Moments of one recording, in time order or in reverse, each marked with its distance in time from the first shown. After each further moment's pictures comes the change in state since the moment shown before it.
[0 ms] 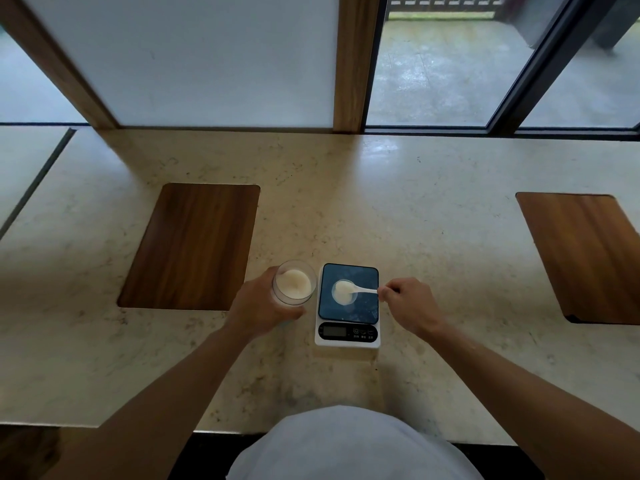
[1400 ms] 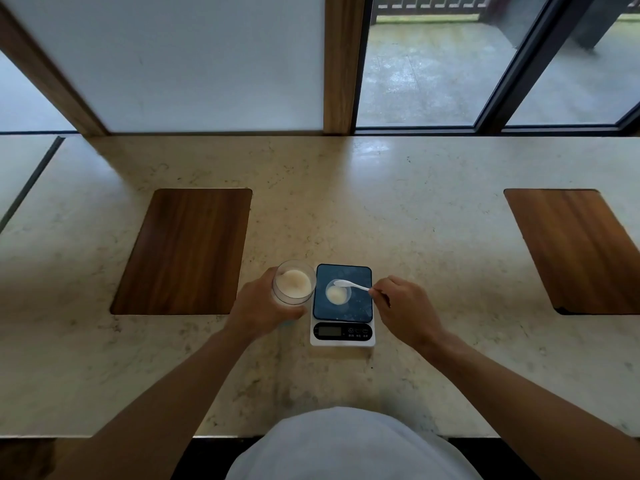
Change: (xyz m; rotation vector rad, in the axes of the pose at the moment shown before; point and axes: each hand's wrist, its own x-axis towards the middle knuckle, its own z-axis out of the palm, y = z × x) left_hand 0.004 0.004 0.010 -0.009 -0.002 0.064; right_hand -0.022 0.001 -0.002 -0.252 0.190 -0.443
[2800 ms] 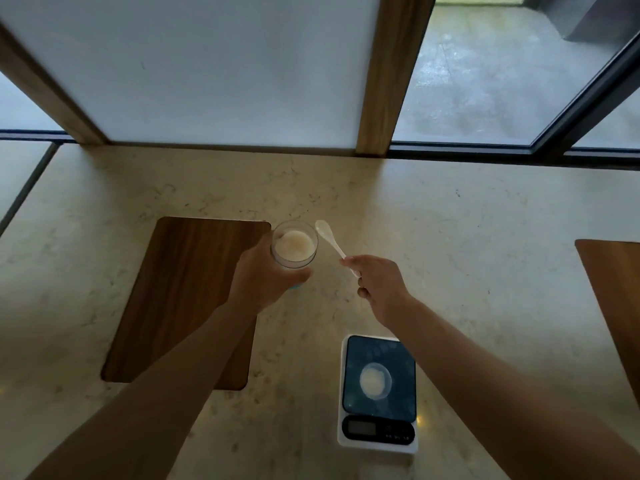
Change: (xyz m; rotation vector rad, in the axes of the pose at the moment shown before) left_hand 0.180 -0.007 -0.072 -0.080 0.168 -0.053; right_hand 0.229 -0.062 0.041 0.989 -0.142 0.936
